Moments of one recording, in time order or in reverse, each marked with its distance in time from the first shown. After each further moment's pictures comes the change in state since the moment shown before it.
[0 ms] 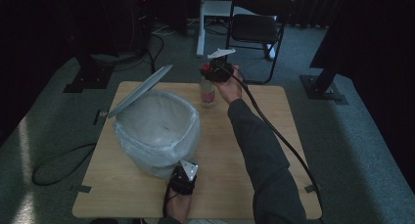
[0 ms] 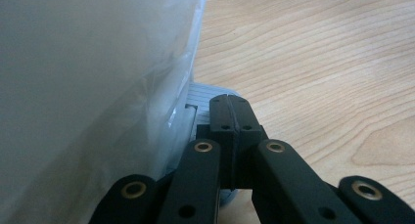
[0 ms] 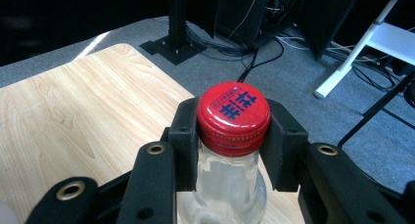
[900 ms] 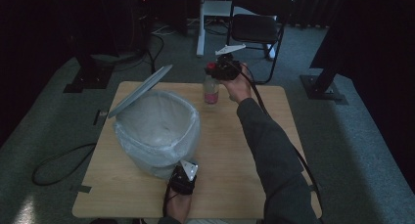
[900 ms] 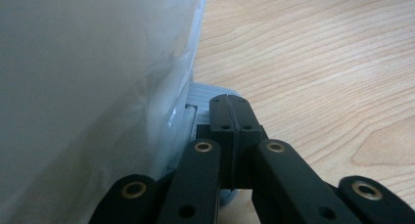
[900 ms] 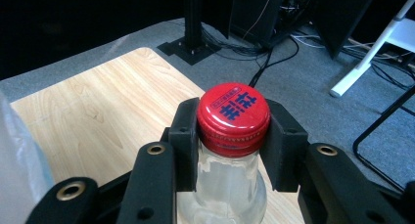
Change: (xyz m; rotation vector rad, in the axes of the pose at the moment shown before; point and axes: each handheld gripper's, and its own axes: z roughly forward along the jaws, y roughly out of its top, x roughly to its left) left arm 0.000 0.000 0.000 -0.001 0.000 -0.001; right arm -0.006 0.010 -0.039 0.006 0.069 0.023
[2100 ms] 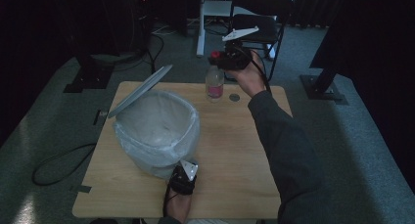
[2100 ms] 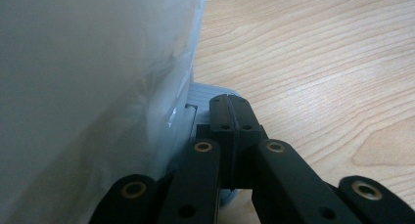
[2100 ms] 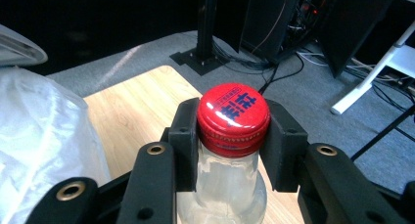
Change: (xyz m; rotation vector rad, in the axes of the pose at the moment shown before) left arm 0.000 0.000 0.000 0.000 0.002 0.000; right arm 0.018 0.047 -0.073 -0.030 0.038 -0.052
